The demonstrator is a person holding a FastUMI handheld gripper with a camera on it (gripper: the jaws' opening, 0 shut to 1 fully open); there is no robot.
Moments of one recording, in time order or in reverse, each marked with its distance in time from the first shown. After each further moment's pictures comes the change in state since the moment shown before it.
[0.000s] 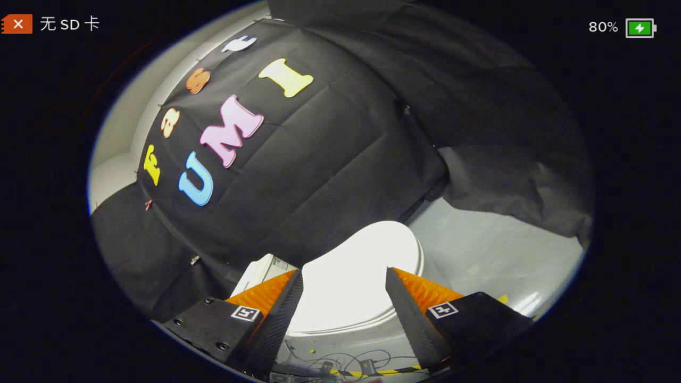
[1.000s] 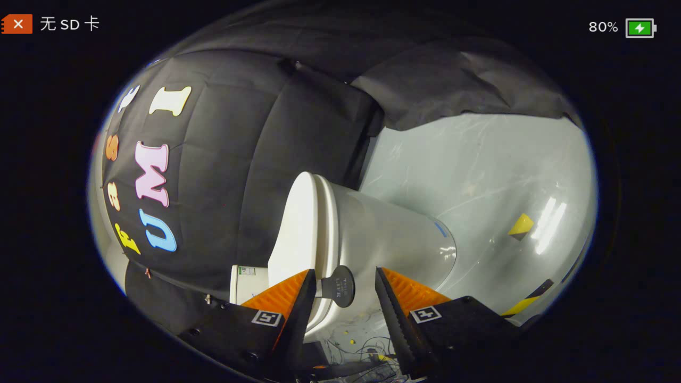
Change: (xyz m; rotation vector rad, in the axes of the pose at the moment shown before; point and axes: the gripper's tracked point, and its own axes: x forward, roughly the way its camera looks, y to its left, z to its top) arm 0.084 -0.152 -0.103 0.467 0.176 -0.142
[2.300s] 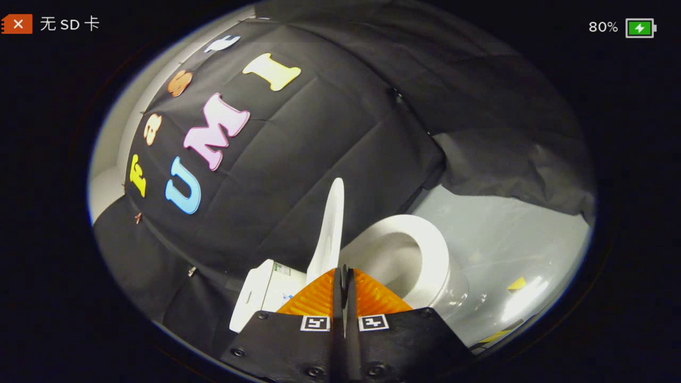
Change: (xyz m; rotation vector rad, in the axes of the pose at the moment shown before) arm -0.085 0.235 -0.034 -0.472 -0.200 0.087
